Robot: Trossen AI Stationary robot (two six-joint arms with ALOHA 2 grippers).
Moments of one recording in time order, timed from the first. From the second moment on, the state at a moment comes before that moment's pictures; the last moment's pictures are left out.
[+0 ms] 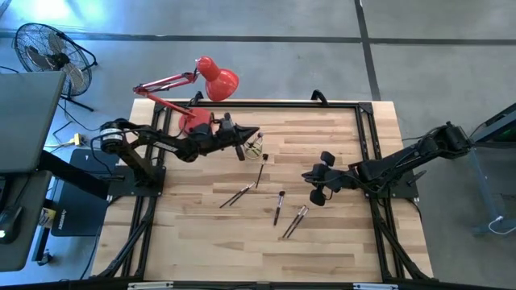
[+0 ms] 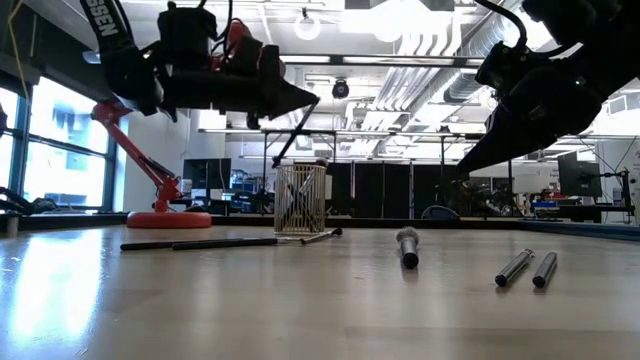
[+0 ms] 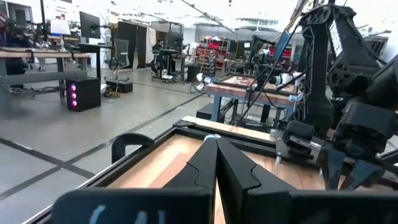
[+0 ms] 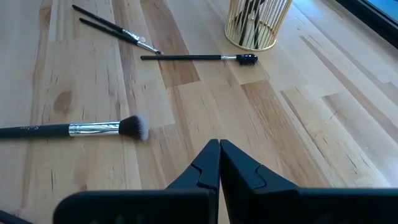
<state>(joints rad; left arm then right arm) 0.28 1.61 0.57 1.17 -0.06 -0.10 0.25 1.15 0.38 0.09 0.48 0.33</state>
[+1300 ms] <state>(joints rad) 0.28 1.73 0.68 1.06 -0.10 -0.16 0.25 1.15 0.38 0.09 0.48 0.33</state>
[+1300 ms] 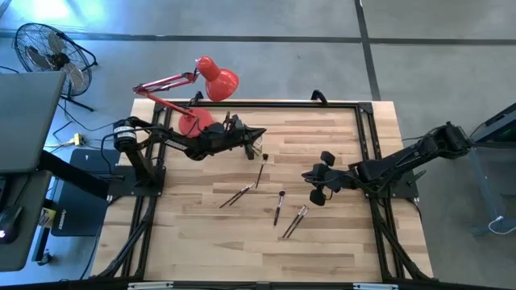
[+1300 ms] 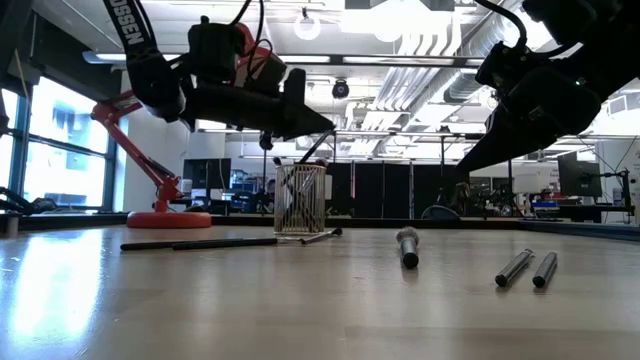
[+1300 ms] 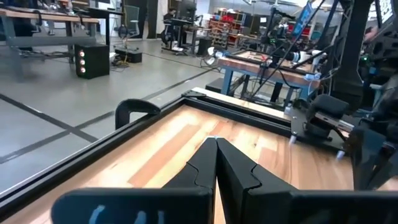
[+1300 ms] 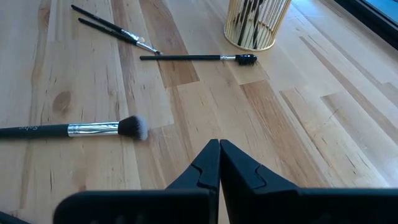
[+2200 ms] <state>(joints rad) 0.17 1.55 0.70 0.97 -0.19 -0.05 0.25 1.15 0.38 0.09 0.48 0.33</state>
